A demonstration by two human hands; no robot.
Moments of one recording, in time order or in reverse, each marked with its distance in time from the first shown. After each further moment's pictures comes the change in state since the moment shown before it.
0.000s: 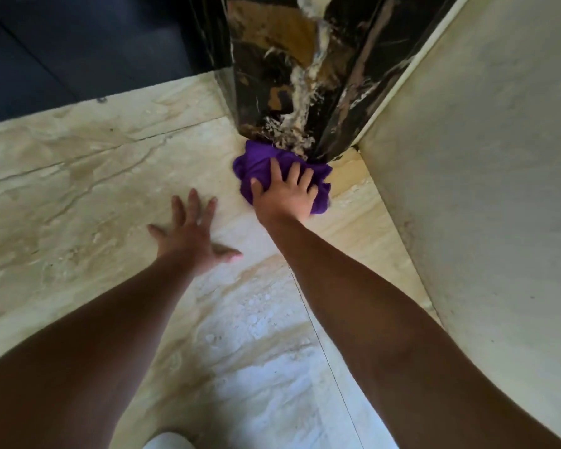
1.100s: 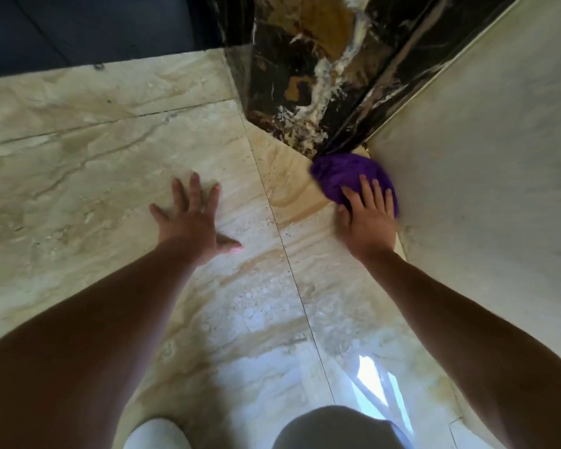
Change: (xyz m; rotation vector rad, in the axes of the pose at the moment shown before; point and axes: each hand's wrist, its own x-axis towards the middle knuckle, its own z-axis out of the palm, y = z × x) left_hand 0.005 -0.001 -0.006 -0.006 -0.004 0.050; right_hand -0.009 0.166 -0.022 -0.155 0.103 -0.233
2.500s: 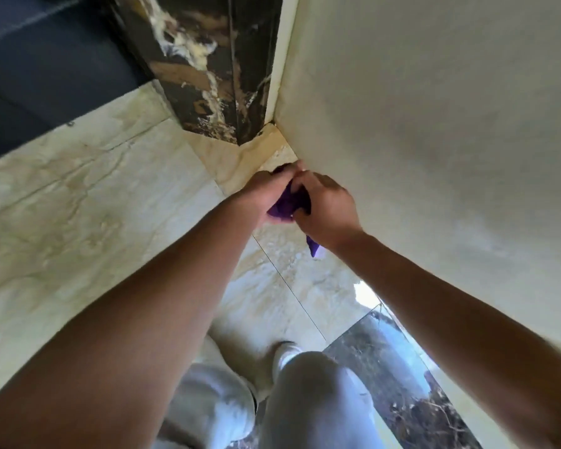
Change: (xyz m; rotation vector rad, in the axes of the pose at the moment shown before) left_hand -0.183 0.230 -0.175 -1.204 -0.478 -0.154; right_hand -0.179 -0.025 -0.242 0.396 0.178 0.001
